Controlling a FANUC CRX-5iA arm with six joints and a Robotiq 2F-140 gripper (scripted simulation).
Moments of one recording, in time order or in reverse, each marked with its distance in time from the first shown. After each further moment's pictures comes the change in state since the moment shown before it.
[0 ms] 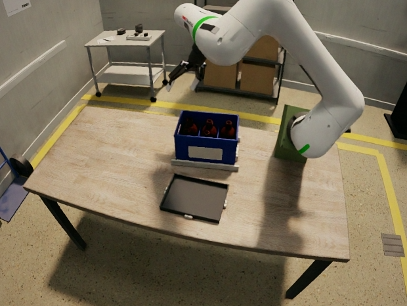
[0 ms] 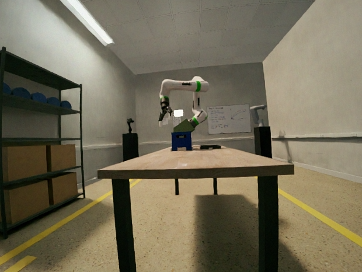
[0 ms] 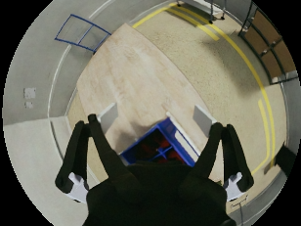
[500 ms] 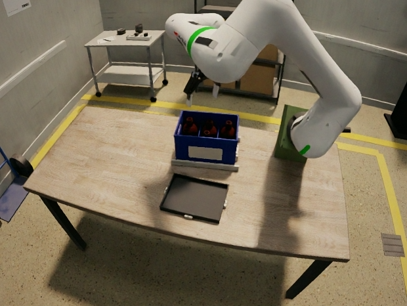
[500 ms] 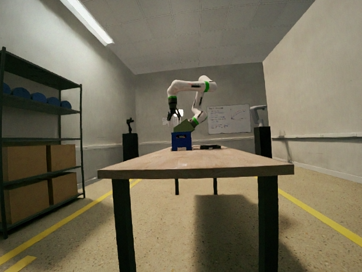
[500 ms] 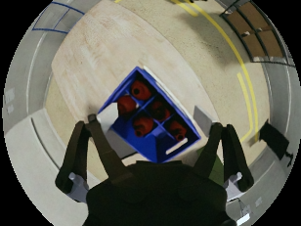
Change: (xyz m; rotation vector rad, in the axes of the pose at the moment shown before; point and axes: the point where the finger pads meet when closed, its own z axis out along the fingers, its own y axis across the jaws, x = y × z) arm -0.126 0.026 -0.038 -0.271 -0.223 -0.016
